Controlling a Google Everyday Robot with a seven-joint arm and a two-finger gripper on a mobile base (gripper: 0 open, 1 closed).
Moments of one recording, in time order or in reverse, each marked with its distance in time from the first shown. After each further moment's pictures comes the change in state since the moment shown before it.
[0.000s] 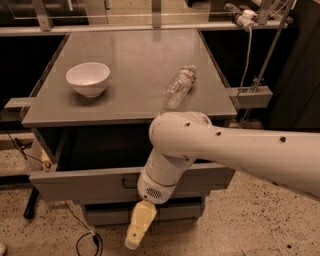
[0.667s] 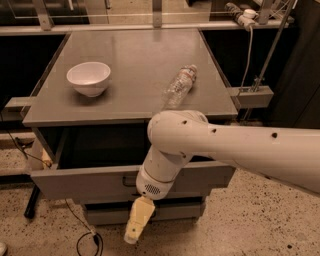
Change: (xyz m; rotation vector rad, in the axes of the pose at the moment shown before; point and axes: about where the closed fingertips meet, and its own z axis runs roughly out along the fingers) arm -0.007 -0.013 0.006 0.004 -0.006 -0.021
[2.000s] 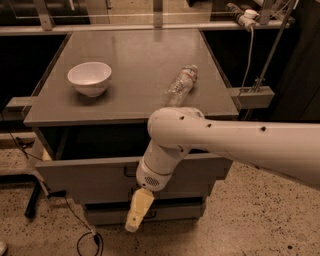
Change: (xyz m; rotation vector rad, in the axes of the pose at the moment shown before) arm -0.009 -0.030 0.007 0.018 -0.016 -0.031
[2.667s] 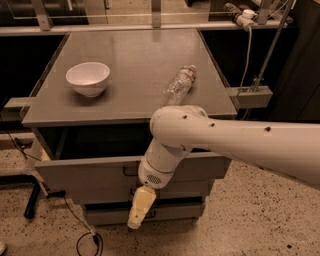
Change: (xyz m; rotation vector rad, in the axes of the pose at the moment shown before) arm 0.003 -0.008 -0.007 0.034 -0.011 -0.008
